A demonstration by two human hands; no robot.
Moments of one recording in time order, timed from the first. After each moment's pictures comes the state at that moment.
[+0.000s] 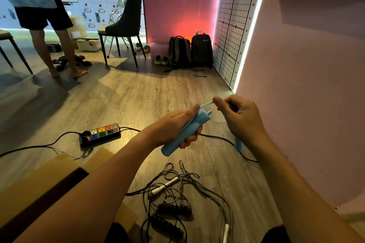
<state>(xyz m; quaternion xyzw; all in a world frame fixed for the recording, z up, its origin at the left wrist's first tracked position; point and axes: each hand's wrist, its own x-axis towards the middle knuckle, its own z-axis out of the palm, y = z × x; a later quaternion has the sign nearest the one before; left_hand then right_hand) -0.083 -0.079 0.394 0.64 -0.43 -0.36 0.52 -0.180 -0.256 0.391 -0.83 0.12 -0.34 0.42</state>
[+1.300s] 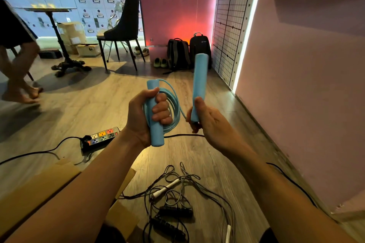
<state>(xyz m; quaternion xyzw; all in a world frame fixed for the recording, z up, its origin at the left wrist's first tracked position) -0.063 -0.061 0.407 0.31 -0.24 -0.41 0.82 -0.182 -0.199 0.405 -0.81 0.01 -0.18 0.56</state>
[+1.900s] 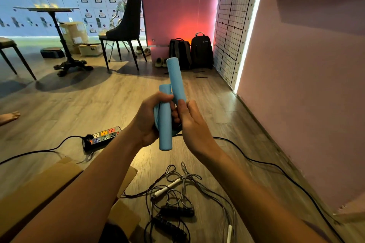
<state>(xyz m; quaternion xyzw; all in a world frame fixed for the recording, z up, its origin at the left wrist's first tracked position) -0.075 -0.063 0.412 0.51 -0.20 -0.33 0.77 -0.152 -0.159 0.383 -0.75 0.06 -0.23 0.62</state>
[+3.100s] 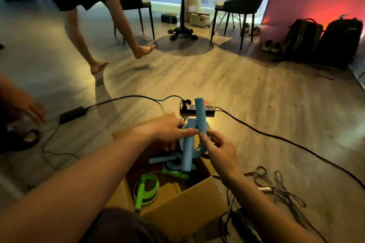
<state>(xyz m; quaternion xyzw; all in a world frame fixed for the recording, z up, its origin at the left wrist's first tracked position) 0.037 0.224 0.269 0.91 -0.12 -0.24 0.31 -0.035 0.043 0.227 -0.77 0.01 -0.02 0.64</state>
